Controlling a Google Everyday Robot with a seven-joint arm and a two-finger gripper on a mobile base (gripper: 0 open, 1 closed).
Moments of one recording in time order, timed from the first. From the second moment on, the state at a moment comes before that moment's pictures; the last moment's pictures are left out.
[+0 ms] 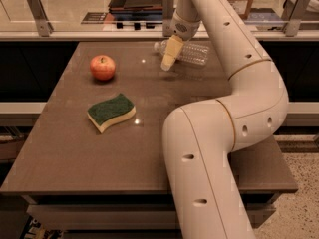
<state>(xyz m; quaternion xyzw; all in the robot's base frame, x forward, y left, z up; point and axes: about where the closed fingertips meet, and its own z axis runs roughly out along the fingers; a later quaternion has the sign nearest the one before) 0.782 -0.070 0.843 -0.52 0.84 0.03 0.14</state>
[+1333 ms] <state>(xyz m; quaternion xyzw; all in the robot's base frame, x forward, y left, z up) 0.805 -0.058 0.832 -0.52 0.84 0.03 0.17</state>
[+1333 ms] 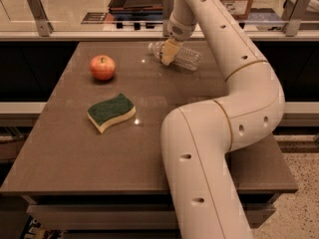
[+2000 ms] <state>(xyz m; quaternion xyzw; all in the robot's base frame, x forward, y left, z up) 0.808 -0.055 0.830 -0.52 0.84 0.03 0.18</state>
